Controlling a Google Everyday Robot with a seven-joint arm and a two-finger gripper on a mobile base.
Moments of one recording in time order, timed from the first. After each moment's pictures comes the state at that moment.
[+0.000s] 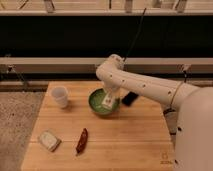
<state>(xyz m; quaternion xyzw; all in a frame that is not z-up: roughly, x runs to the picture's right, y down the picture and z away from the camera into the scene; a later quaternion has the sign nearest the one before) 0.045 0.031 0.834 -0.20 -0.09 -0.49 0.84</state>
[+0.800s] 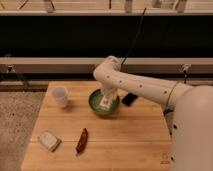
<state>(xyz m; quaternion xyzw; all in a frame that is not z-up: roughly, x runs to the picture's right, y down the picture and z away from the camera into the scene) 0.029 0.042 0.842 -0.21 -0.10 -0.51 0.83</state>
